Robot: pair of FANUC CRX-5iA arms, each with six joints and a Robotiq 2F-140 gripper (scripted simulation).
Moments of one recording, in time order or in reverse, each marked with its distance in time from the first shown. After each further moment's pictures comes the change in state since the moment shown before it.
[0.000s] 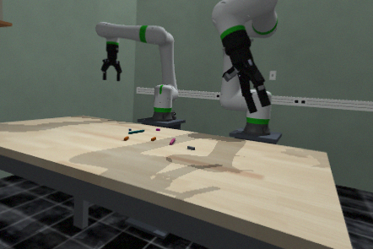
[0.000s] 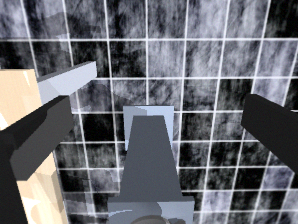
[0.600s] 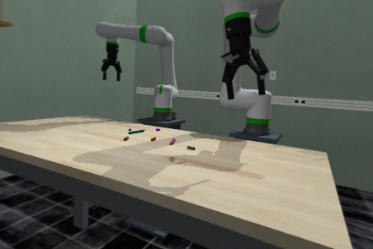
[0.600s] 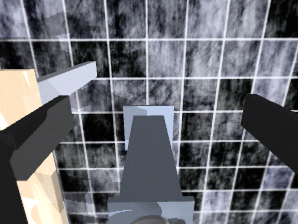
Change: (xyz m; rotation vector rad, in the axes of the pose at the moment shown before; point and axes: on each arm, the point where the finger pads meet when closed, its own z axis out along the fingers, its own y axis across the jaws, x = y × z) left arm 0.016 0.047 -0.061 -0.199 0.130 -0.586; right arm 0.000 0.000 0.000 0.000 0.000 0.000
